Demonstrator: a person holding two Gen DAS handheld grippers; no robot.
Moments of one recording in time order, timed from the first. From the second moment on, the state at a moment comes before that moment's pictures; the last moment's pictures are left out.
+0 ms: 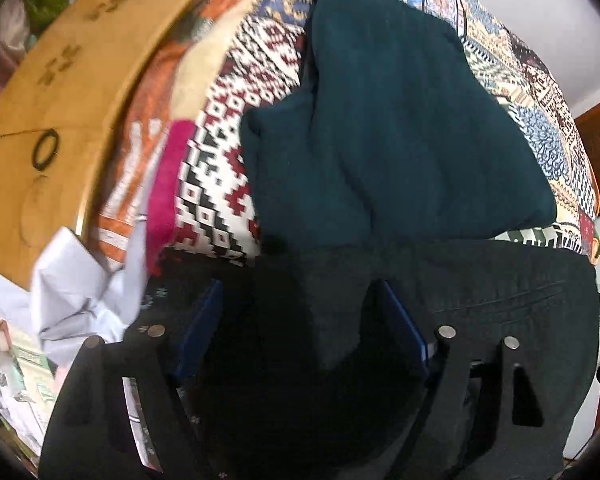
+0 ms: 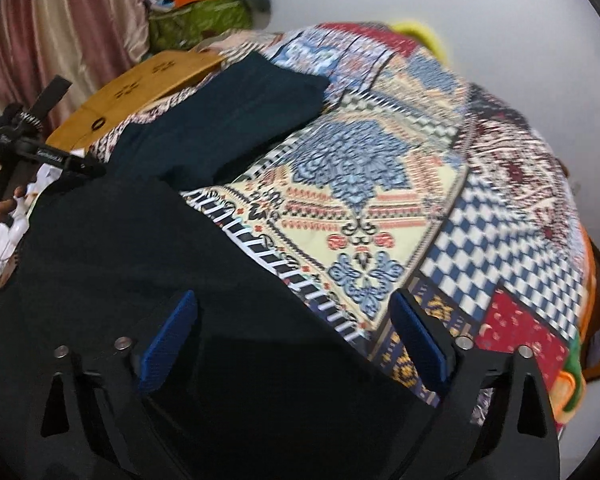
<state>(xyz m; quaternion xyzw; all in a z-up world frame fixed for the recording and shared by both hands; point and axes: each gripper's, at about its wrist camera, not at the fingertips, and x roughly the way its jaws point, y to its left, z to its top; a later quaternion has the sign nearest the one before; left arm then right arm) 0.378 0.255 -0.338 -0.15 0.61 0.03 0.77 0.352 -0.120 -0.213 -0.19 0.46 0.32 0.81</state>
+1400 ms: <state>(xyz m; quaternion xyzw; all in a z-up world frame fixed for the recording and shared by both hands) 0.201 0.195 -0.166 -0.06 0.44 0.02 0.90 0.219 -0.149 -0.132 -0.10 0.42 0.34 0.84</state>
